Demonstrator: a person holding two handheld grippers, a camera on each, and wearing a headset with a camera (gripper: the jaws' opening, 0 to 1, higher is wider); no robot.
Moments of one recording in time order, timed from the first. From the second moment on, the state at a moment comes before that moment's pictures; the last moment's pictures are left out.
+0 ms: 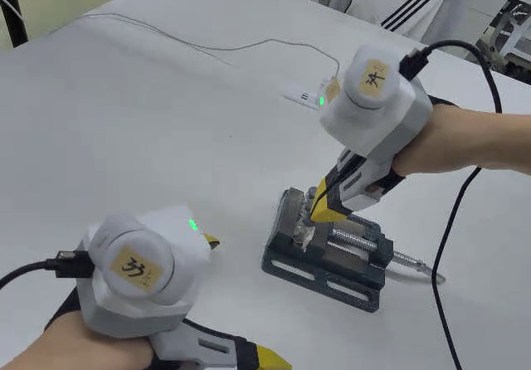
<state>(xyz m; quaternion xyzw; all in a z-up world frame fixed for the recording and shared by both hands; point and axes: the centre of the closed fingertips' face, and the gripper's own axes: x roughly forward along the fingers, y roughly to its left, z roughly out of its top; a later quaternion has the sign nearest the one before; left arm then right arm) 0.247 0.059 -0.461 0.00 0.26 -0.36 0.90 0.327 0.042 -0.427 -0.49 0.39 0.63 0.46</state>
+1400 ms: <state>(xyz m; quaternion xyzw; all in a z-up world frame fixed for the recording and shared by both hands) 0.254 0.075 -0.448 0.01 0.25 -0.35 0.90 0.335 0.042 -0.433 -0.50 0.46 0.59 0.44</state>
